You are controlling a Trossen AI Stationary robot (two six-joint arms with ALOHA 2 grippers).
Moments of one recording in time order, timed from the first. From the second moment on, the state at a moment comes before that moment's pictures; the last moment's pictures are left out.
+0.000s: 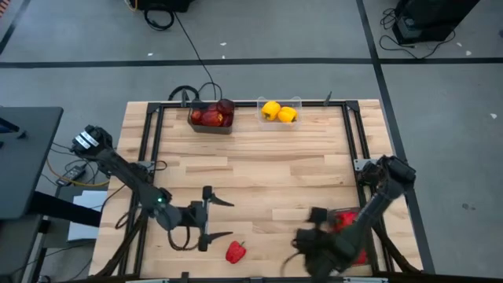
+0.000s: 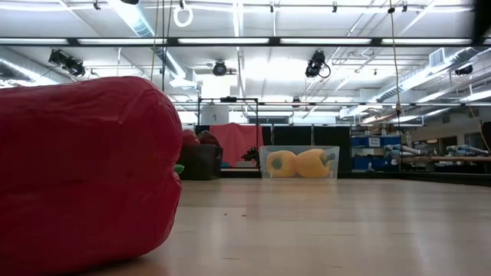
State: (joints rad) left arm -0.70 1.40 0.73 0.51 -0.68 -0.03; right arm 0.82 1.91 1.63 -1.28 0.38 0.98
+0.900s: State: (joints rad) left arm -0.77 1.64 0.94 -0.24 -0.50 -0.71; right arm 0.50 1.92 1.20 0.24 0.16 0.20
